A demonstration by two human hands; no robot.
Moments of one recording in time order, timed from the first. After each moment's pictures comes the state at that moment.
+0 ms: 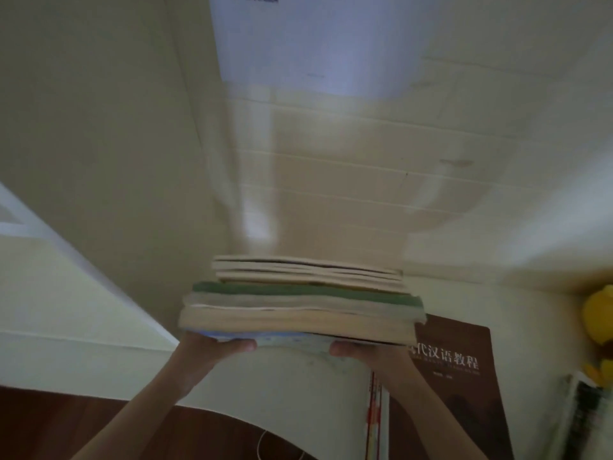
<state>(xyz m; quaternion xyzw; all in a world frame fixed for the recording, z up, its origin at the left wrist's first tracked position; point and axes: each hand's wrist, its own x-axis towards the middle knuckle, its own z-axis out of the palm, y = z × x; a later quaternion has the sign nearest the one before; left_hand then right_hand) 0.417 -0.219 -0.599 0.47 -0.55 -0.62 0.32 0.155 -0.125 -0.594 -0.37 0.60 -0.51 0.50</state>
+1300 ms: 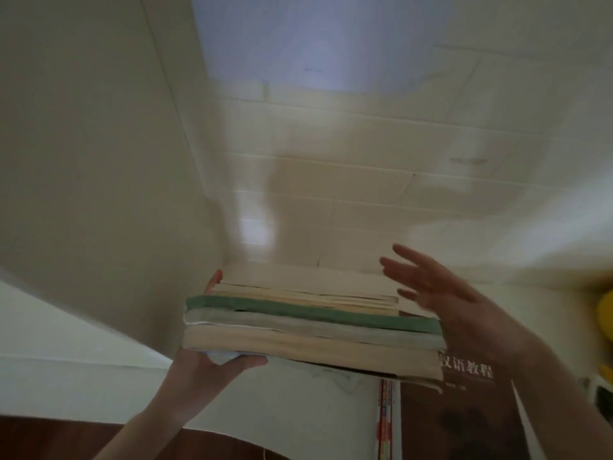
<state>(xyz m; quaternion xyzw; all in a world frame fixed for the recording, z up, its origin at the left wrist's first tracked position) 0.412 -0.217 -0.587 0.48 -0.58 -0.56 0.35 0.093 -0.145 -0.489 -0.52 0.54 -0.39 0.53</state>
